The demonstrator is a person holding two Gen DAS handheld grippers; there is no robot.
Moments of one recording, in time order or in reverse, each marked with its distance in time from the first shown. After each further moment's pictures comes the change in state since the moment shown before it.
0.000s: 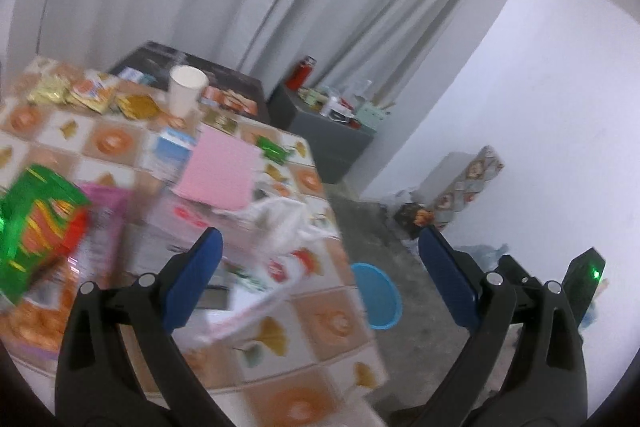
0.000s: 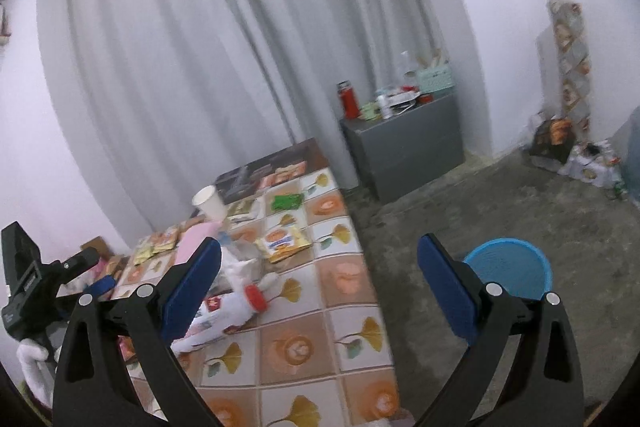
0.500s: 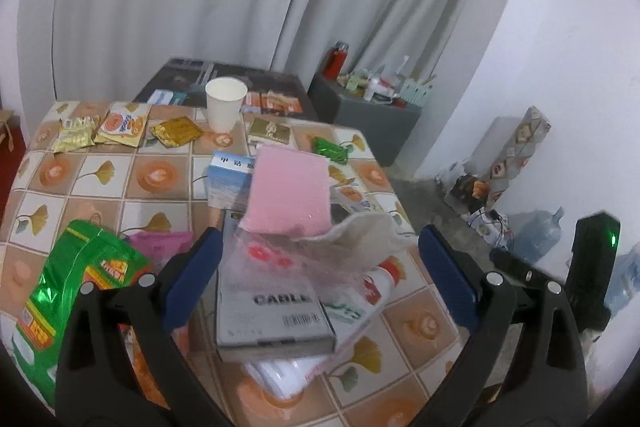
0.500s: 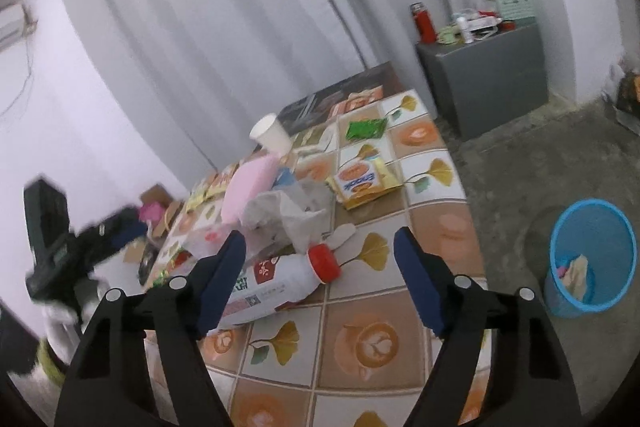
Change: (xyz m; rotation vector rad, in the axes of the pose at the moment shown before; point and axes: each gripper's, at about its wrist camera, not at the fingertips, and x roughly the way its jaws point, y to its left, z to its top) left arm 0.038 0.035 0.036 0.124 0.096 0.159; right arm 0.107 0.034 -0.025 -0.044 0.251 0.236
